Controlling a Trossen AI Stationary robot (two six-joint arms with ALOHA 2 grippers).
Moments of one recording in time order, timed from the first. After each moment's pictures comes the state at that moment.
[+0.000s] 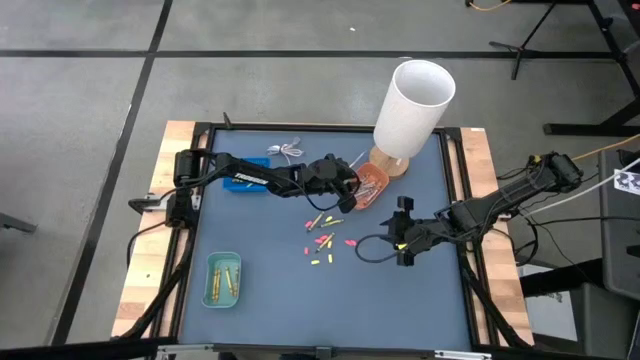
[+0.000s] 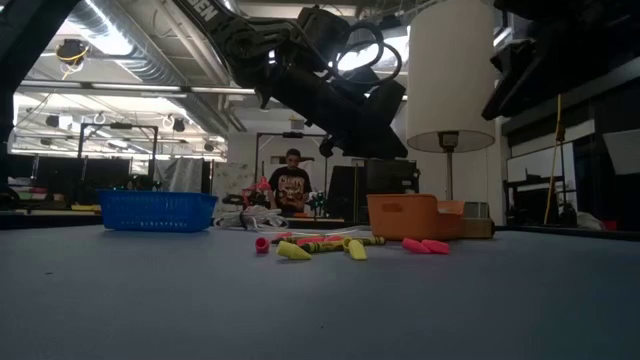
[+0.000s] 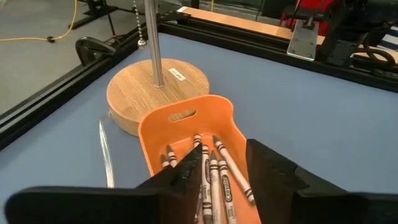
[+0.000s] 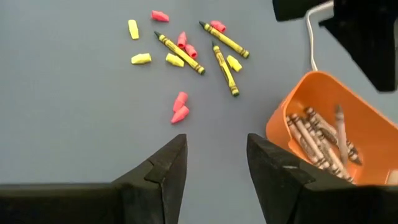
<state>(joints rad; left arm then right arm) 0.16 1.99 1.23 0.35 -0.21 -0.17 0.44 1.14 0.76 -0.51 0.42 0.24</state>
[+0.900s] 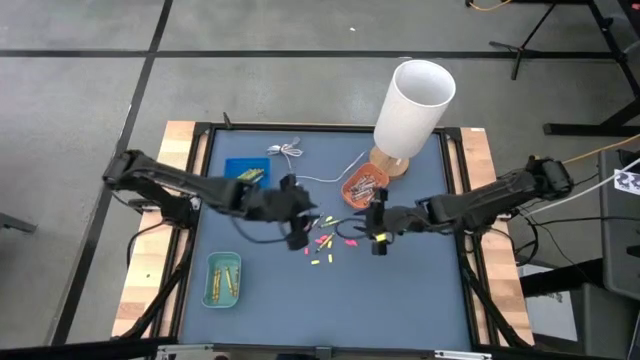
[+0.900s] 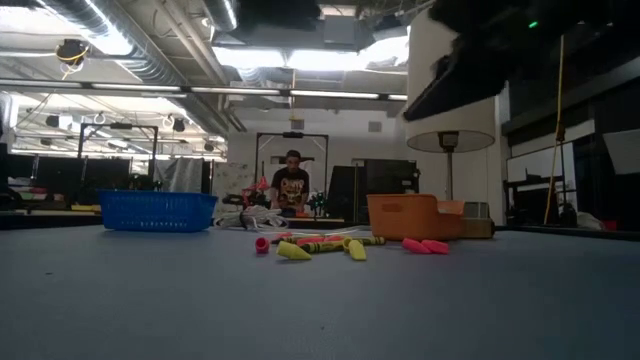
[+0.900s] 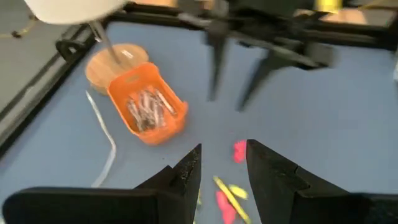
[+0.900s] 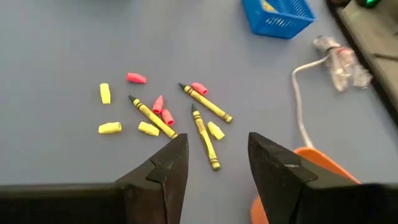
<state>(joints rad) -0.20 1.46 1.23 -0.39 -0.38 -0.26 0.25 1.31 0.76 -0.11 0.33 -0.01</state>
